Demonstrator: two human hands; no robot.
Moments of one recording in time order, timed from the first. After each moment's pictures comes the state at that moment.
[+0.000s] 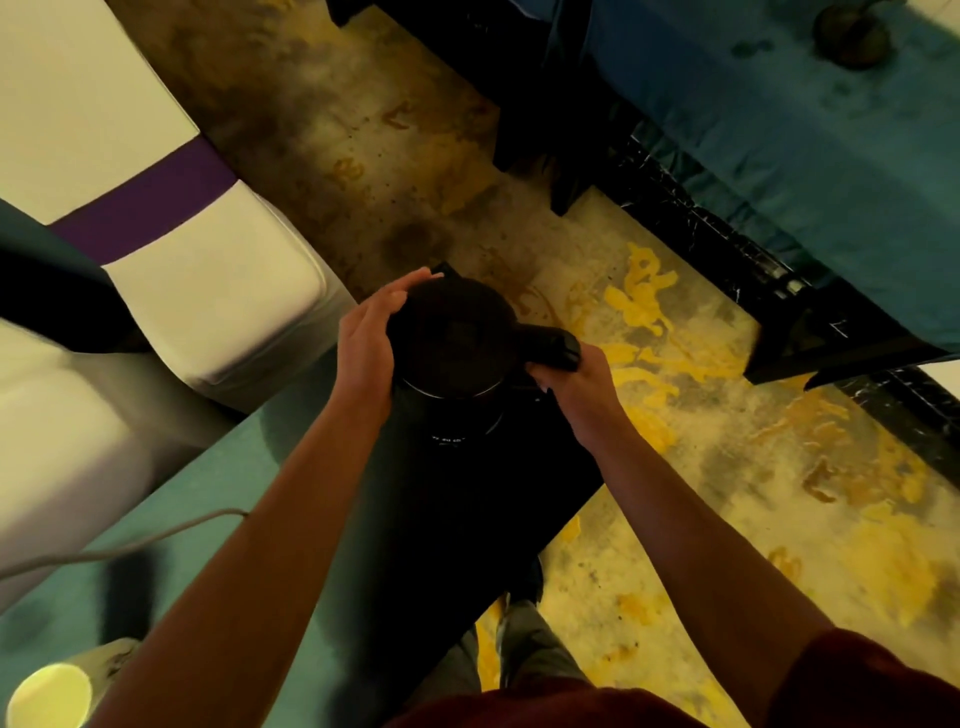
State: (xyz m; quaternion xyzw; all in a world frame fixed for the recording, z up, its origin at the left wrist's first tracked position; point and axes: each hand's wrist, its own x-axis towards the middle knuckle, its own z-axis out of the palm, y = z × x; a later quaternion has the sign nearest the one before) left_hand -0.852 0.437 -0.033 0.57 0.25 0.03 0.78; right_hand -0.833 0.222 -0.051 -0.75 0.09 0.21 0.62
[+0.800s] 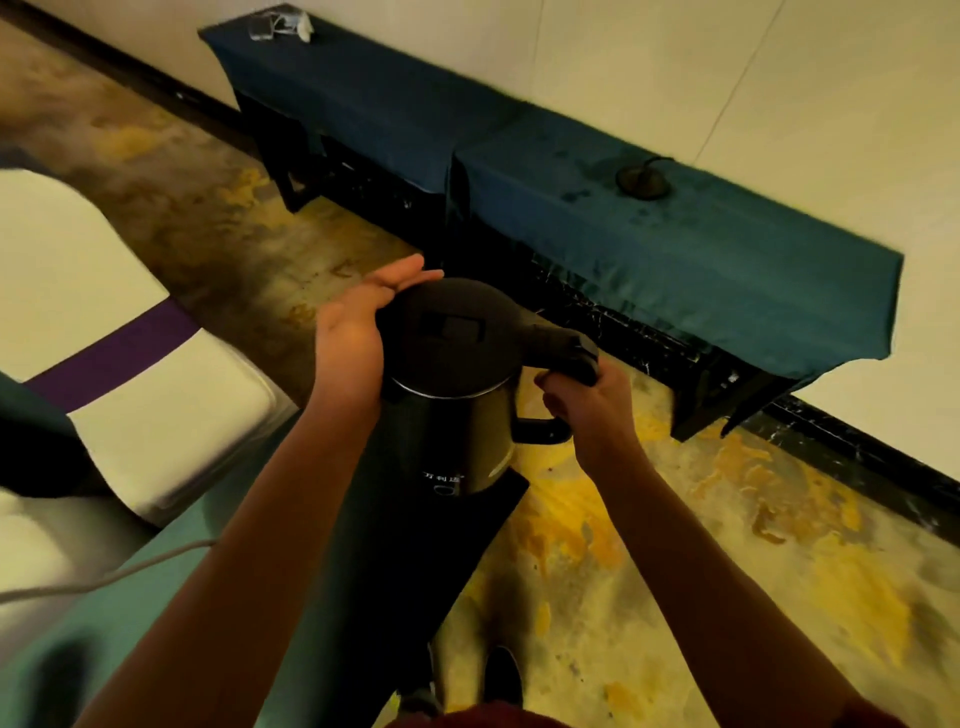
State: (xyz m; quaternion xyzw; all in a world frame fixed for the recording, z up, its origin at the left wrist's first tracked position) left_hand -0.884 0.306 0.150 0.54 0.14 0.05 0.83; right_hand -0.897 0.098 0.094 -0.71 0.07 -0.01 0.70
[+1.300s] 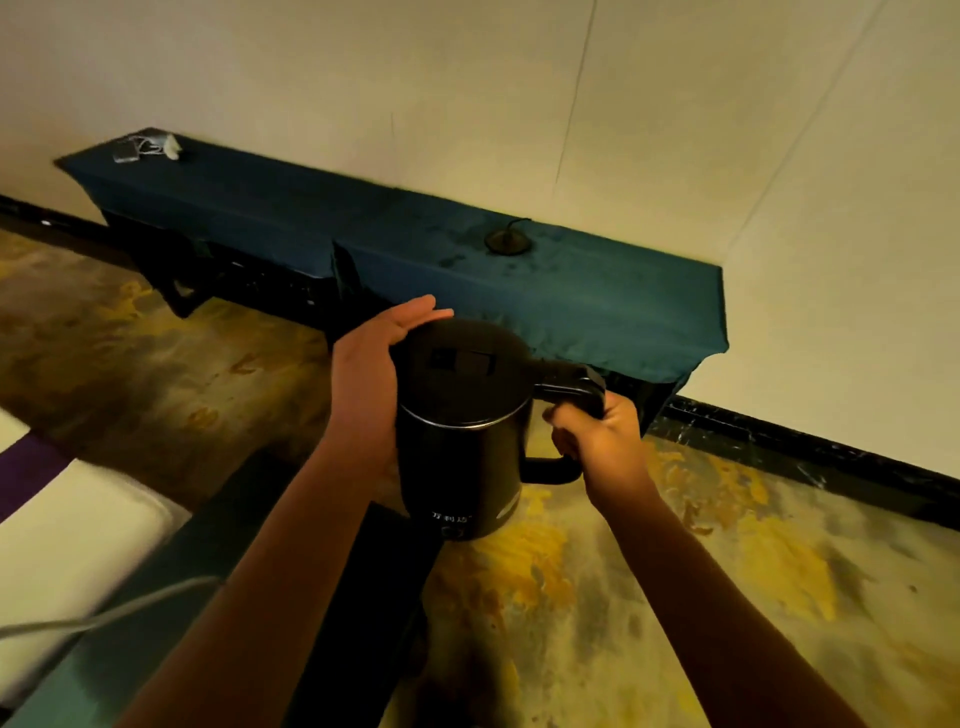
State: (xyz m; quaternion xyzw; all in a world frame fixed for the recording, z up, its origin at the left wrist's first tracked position) left_hand -0.887 0.173 0.192 0.57 0.03 -0.04 0.82; right_hand -0.950 -0.022 0.142 -0.69 0.10 -0.11 0.71
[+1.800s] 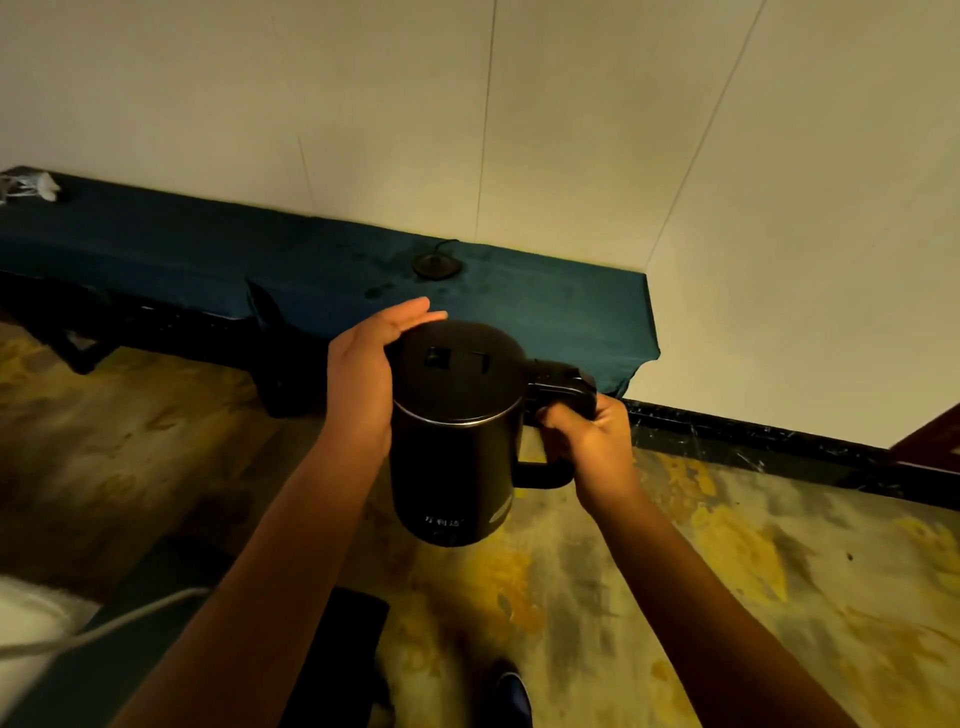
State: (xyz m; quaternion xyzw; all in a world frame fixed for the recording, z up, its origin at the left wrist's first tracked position) left_hand -0.825 0.086 0.202 0.56 -0.02 -0.06 0.83; right_hand -0.917 -0.091 0.151 -0.68 0.17 -0.19 0.68
